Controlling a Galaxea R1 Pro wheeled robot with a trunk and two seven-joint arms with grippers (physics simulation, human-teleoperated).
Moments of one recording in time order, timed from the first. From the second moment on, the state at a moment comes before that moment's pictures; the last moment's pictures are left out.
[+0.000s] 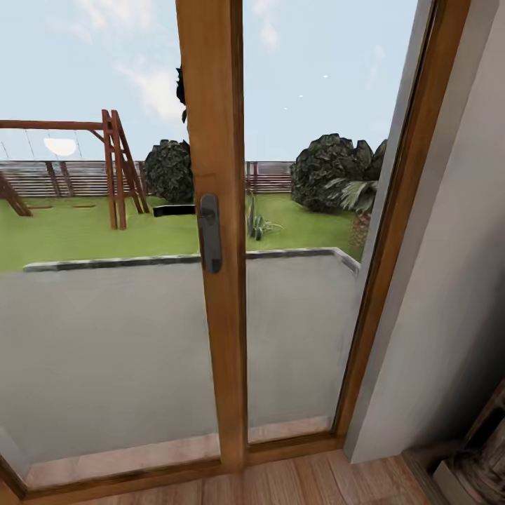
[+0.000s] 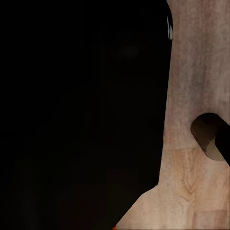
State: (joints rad) left arm 0.00 0.00 0.00 0.00 0.00 0.00 0.00; right arm 0.00 0.00 0.00 0.00 0.00 0.00 0.00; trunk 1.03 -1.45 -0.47
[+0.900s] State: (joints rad) left arm 0.02 -0.07 0.00 -0.03 0.00 0.00 0.00; right arm 0.00 0.03 0.00 -0.02 0.00 -0.02 0.00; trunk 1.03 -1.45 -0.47
